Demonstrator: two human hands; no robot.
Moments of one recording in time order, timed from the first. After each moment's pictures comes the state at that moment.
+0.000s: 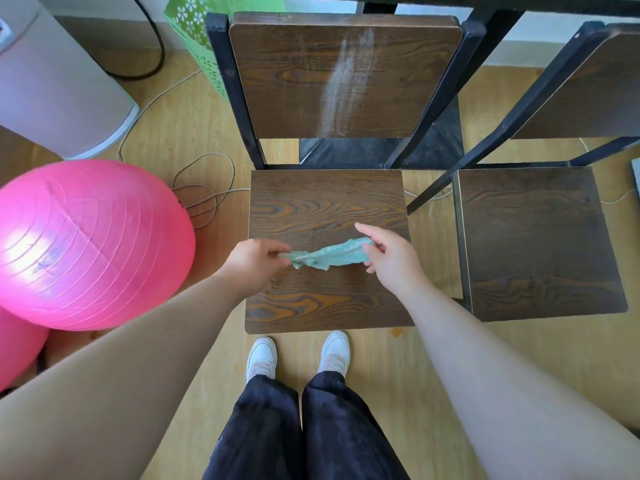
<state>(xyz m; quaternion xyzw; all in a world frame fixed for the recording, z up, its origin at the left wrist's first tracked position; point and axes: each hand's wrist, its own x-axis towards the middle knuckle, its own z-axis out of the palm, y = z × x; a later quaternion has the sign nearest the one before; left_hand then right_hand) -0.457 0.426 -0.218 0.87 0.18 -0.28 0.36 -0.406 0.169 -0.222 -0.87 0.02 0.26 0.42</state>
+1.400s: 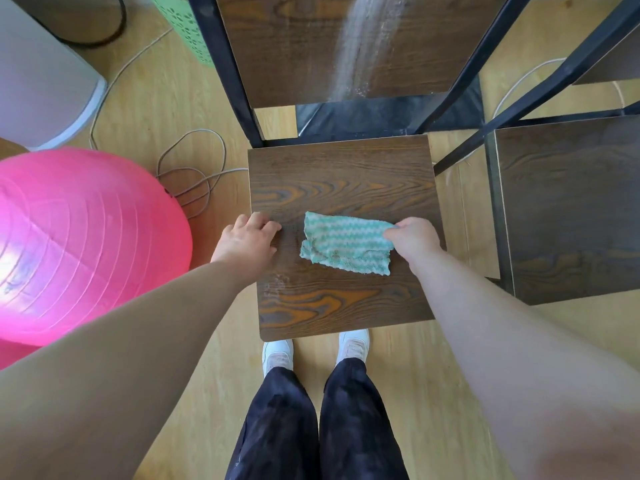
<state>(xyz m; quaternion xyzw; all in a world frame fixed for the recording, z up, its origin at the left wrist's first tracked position) -0.429 0.471 -0.312 0.95 -0.02 -0.31 0.06 -0.371 0.188 -0.308 -0.87 0.26 0.31 0.27</state>
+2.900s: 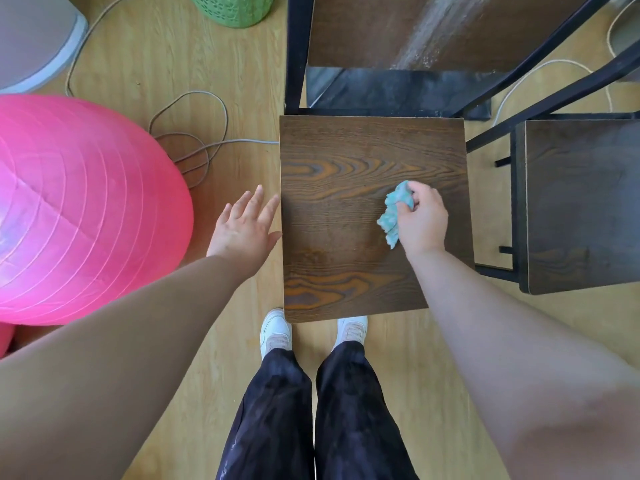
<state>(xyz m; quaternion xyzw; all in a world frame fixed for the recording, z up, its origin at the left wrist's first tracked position) -0.471 0.532 -0.347 0.95 0.00 -0.29 0.10 -0.394 0.249 -0.327 -0.95 0.16 0.09 0.27</state>
